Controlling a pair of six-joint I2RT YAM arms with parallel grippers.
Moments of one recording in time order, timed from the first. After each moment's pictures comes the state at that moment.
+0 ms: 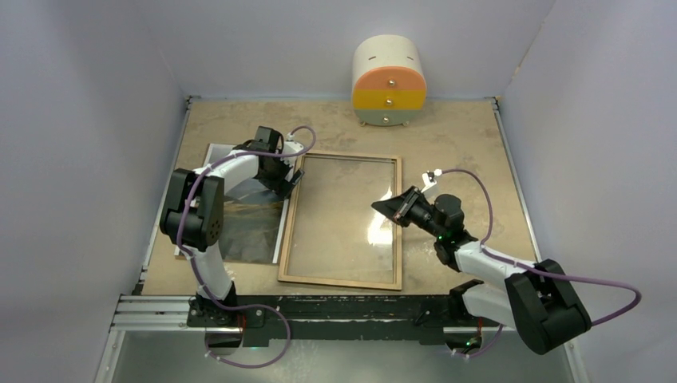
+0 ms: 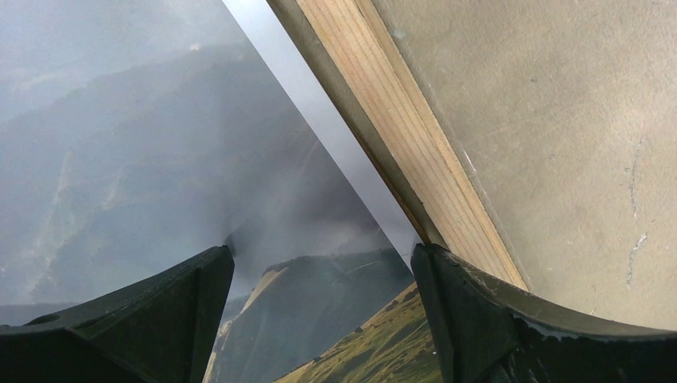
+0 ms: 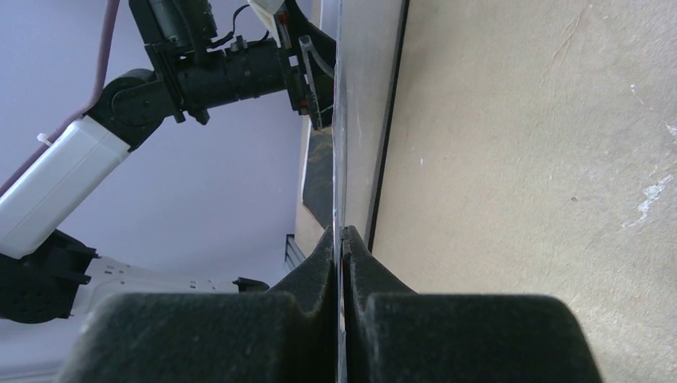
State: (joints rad) left arm -0.25 1.85 1.20 -0.49 0.12 0.37; right arm 0.39 1.14 0.26 0.68 -0.44 1.18
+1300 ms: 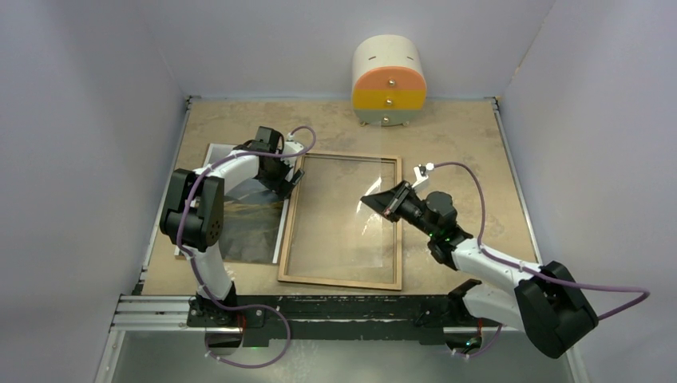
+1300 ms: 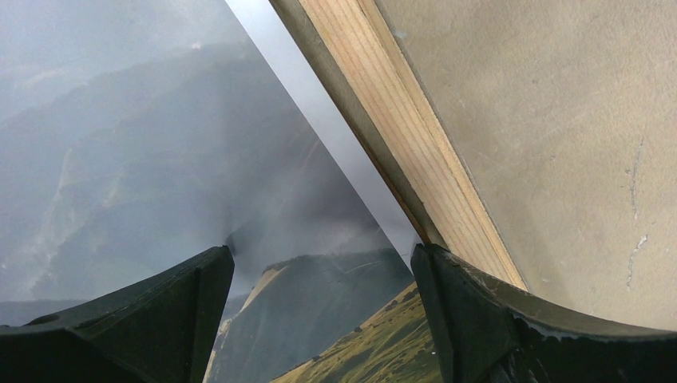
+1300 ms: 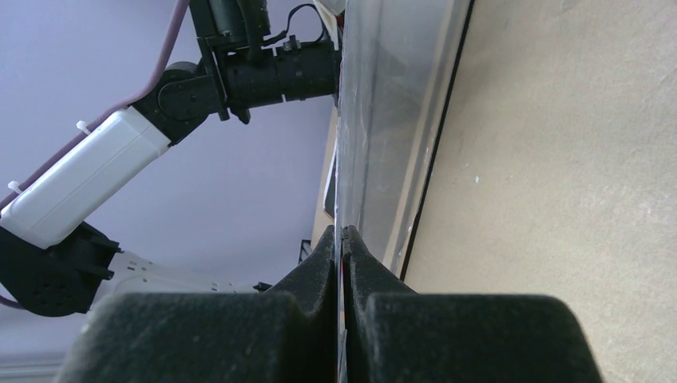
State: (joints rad) left arm -0.26 1.85 1.20 -0.49 0.12 0.36; right arm 0.53 1.10 0.33 0.64 -0.30 1.19
